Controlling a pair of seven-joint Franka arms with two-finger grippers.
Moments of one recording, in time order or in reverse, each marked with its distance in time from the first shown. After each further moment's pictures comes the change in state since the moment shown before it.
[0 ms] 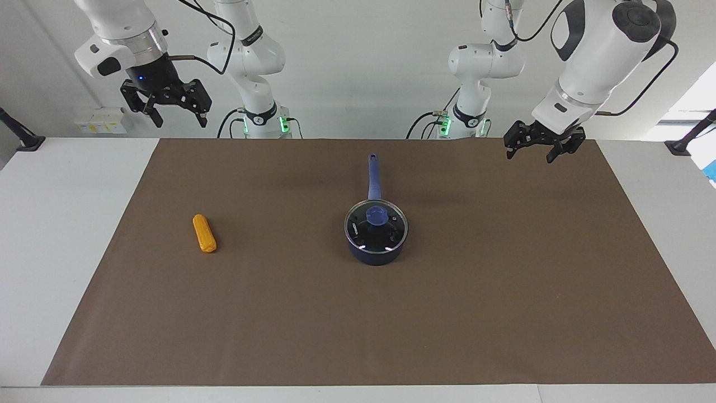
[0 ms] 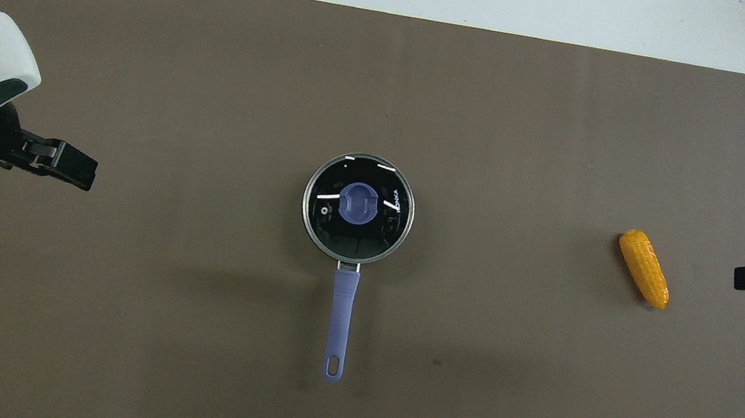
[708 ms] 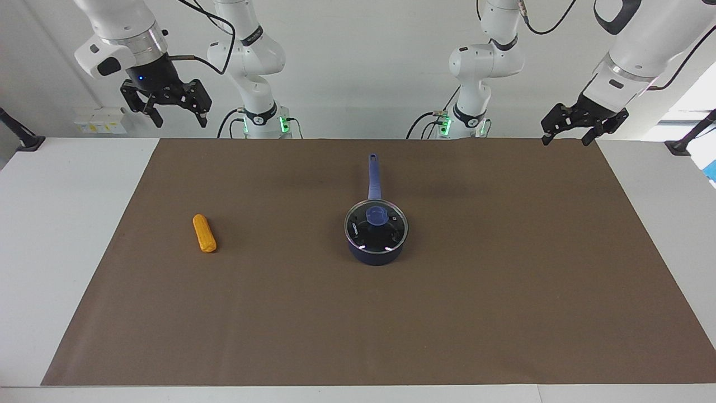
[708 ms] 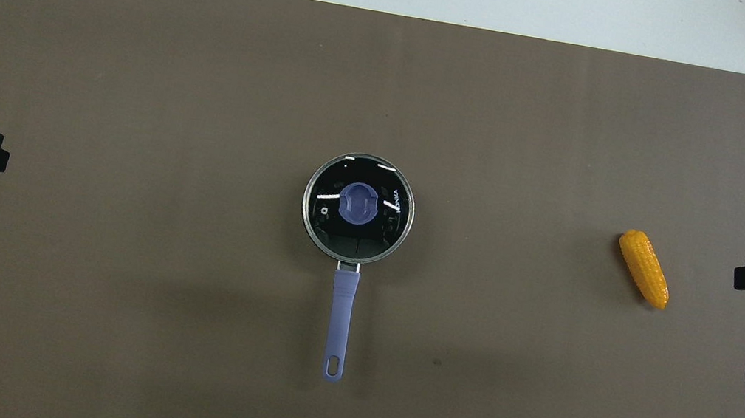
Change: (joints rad) left arm 0.123 -0.014 0.004 0.109 -0.003 -0.122 0.000; right arm 0.000 0.000 0.000 0.000 0.000 0.000 0.000
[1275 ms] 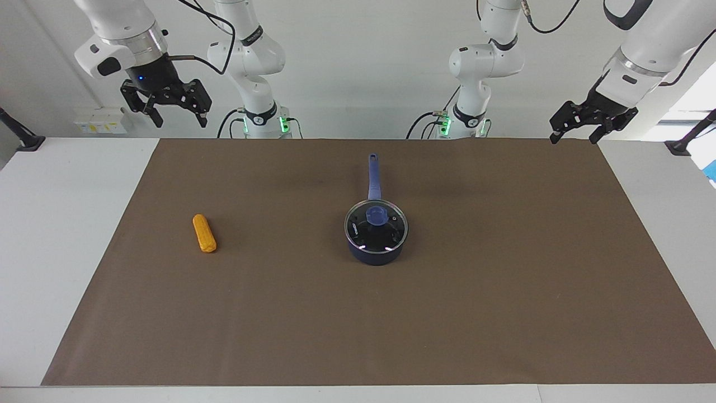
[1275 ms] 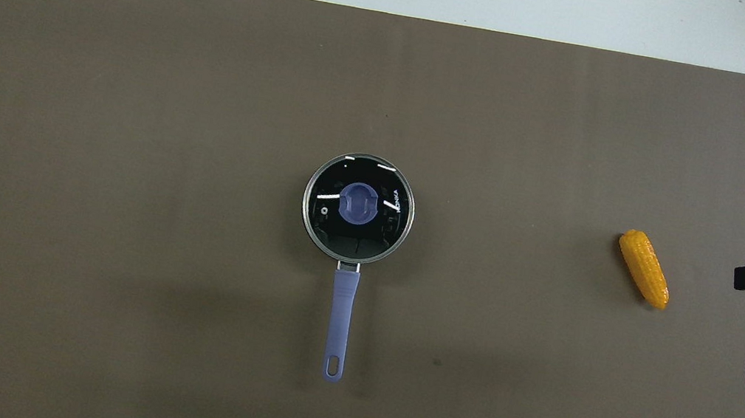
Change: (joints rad) left arm 0.020 -0.002 0.020 0.020 -0.011 -0.001 -0.002; right arm 0.000 0.000 0.000 0.000 0.000 0.000 0.000
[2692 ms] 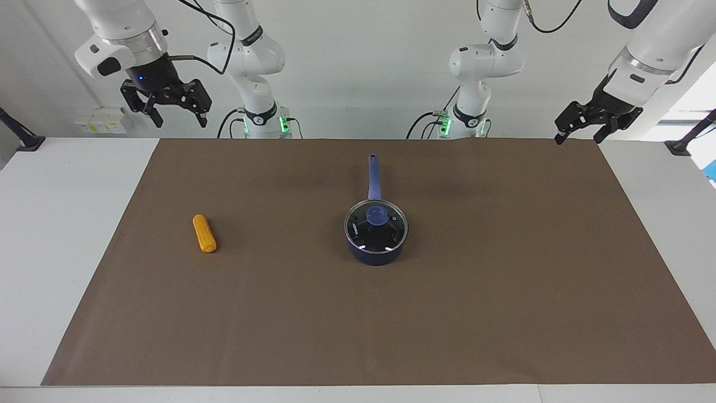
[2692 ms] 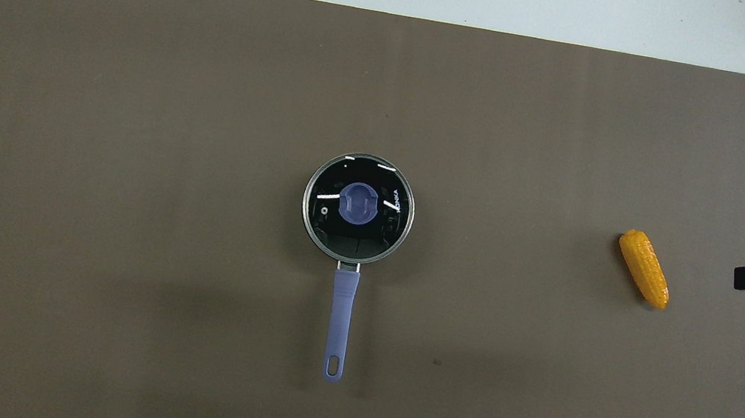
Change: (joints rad) left arm 0.003 -0.001 0.017 0.007 0.000 0.009 -0.009; right arm 0.000 0.000 0.000 0.000 0.000 0.000 0.000
